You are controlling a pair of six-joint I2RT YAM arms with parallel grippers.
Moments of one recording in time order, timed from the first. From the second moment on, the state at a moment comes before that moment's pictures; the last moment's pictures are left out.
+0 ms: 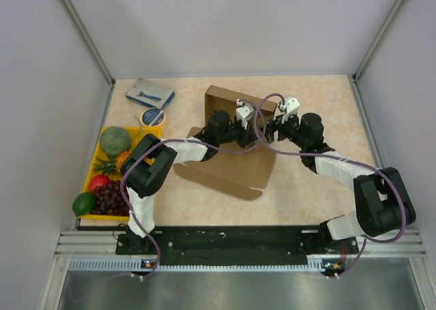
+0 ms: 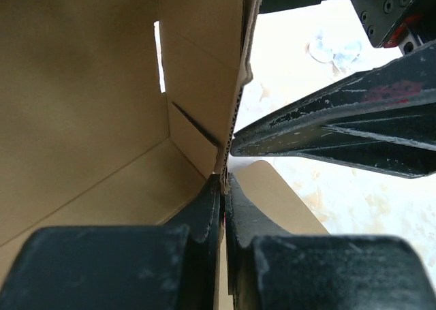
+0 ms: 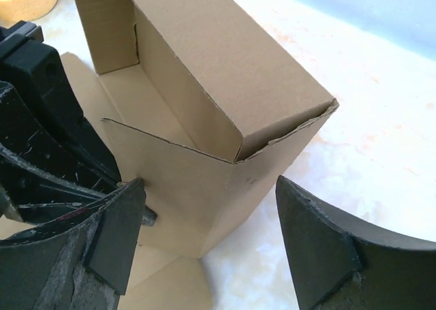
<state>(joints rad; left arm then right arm) -0.68 1.96 1.12 0.59 0.48 -0.12 0.31 1.41 0.67 0.51 -0.33 -0.09</state>
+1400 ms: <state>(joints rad) -0.47 1.46 0.79 0.40 -0.17 -0.32 0.30 1.61 0.77 0.65 -0.34 -0.11</state>
